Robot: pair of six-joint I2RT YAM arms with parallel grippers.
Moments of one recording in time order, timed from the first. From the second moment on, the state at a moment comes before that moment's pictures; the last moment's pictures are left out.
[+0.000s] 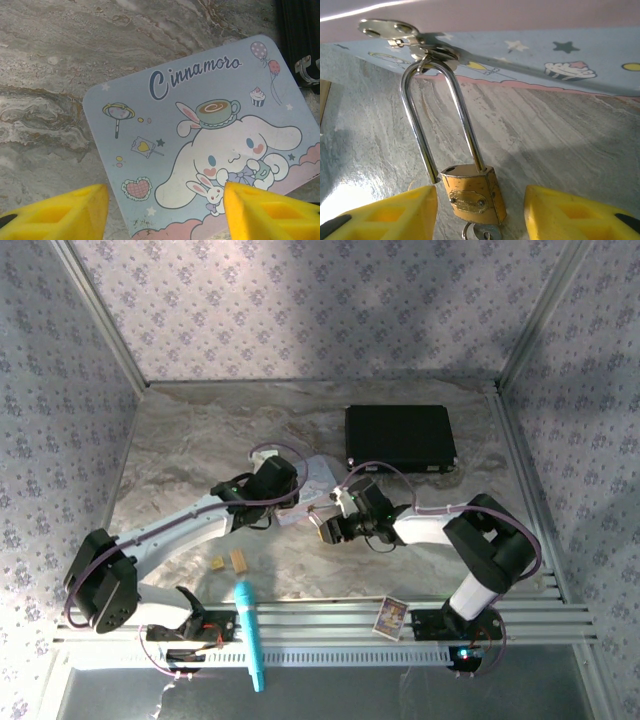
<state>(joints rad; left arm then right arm) -0.80 1.35 0.94 -0.51 -0.37 -0.75 0.73 1.65 0.64 0.16 -0.37 0.33</state>
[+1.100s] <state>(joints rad) -0.87 1.69 1.29 -0.64 -0.55 -0.45 0.73 1.66 0.57 0.34 -0.31 0.39</state>
